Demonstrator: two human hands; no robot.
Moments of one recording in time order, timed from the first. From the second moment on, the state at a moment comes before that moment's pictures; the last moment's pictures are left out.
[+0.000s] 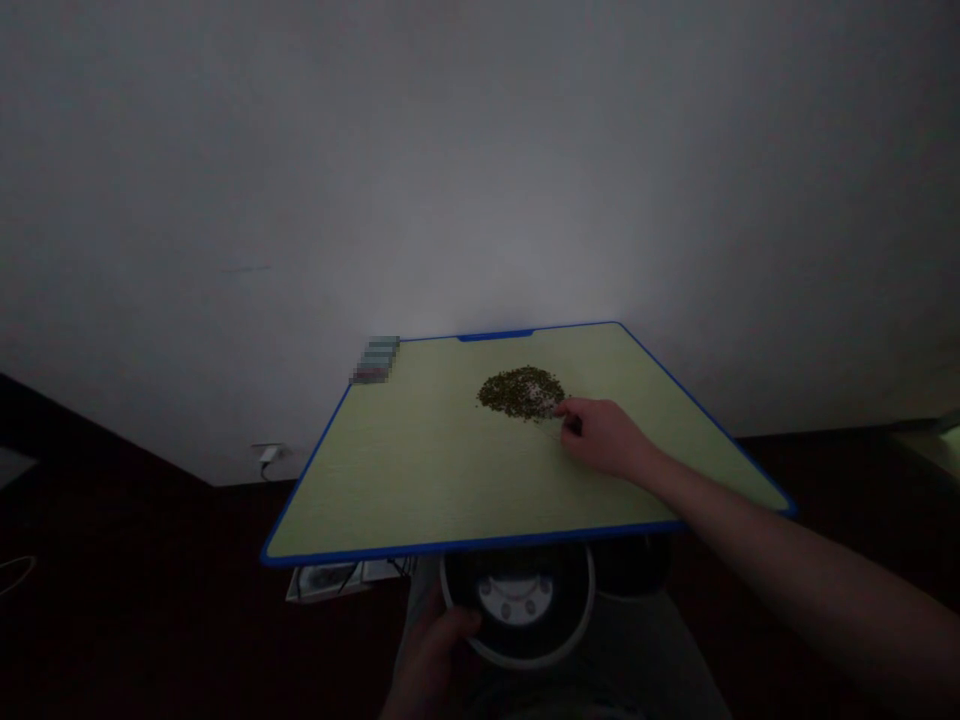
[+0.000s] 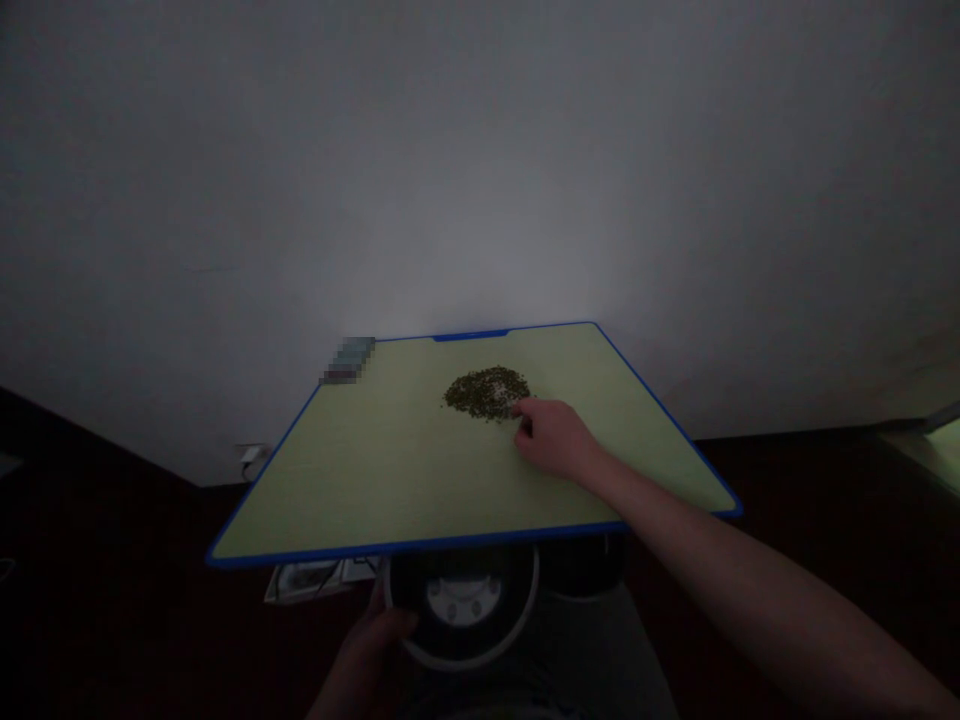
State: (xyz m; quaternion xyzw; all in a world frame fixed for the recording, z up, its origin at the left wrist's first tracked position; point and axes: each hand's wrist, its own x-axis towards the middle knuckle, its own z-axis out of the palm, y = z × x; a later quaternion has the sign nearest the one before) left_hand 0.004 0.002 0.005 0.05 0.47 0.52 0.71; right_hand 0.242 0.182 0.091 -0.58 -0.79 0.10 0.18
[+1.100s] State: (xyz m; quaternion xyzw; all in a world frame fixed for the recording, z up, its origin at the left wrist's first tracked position) left_hand 0.003 0.003 -0.001 0.05 0.45 0.53 0.71; right_hand 0.236 0.184 0.091 -0.49 -0.84 0.17 0.18
